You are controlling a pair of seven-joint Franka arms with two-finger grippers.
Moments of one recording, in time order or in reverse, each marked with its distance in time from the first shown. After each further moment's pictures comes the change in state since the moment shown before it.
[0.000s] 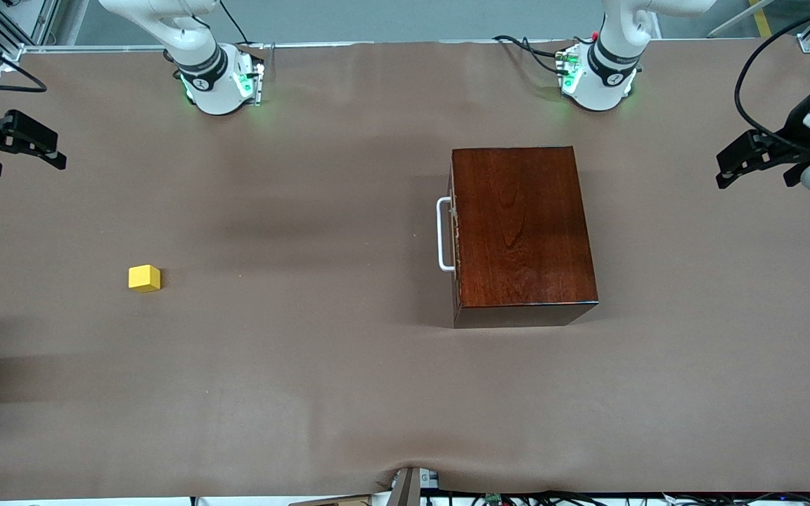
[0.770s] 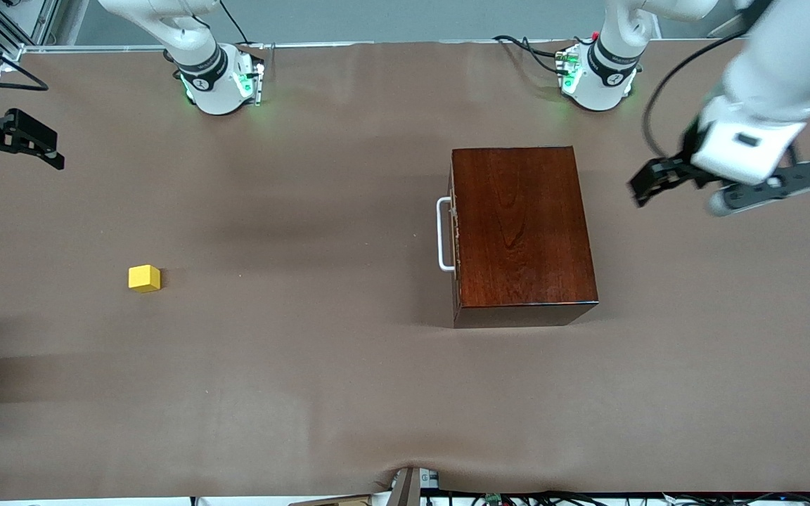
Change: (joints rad) left arm -0.134 0.060 0.014 0.011 0.000 -0.013 -0.316; right arm 0.008 0.000 0.000 0.003 -0.013 0.008 -0.038
